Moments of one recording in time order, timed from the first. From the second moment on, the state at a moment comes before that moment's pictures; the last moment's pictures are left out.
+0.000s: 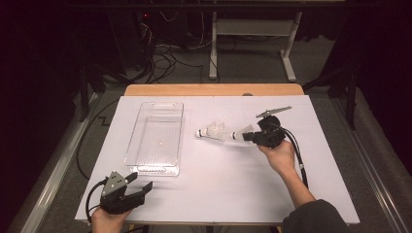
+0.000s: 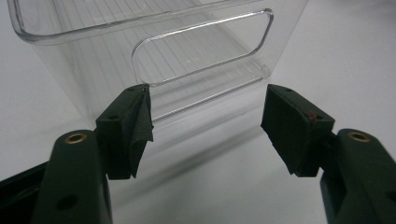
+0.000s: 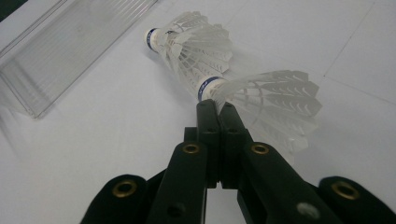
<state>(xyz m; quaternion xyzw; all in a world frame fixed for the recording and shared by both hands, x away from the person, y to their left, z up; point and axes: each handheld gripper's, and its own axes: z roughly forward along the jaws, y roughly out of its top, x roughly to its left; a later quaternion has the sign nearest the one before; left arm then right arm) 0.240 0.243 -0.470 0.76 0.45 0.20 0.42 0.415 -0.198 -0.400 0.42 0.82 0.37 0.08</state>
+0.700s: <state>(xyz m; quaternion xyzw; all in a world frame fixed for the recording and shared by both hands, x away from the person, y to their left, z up) 0.241 0.242 -0.470 0.76 0.45 0.20 0.42 0.421 -0.194 -0.403 0.43 0.81 0.38 0.07</state>
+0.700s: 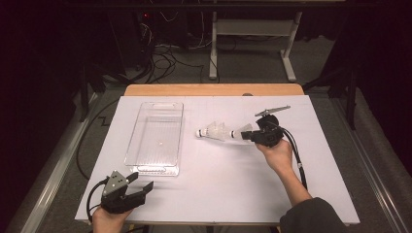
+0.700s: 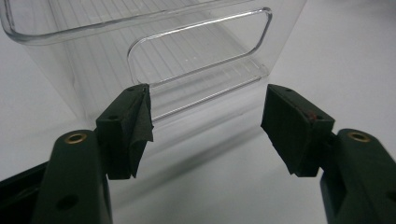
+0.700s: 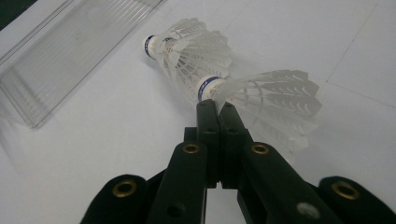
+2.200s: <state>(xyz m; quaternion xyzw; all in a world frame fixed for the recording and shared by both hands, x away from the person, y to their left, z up) 0.240 0.243 -0.469 0.76 0.45 0.20 0.42 0.436 -0.173 -0.412 0.43 0.81 0.39 0.07</state>
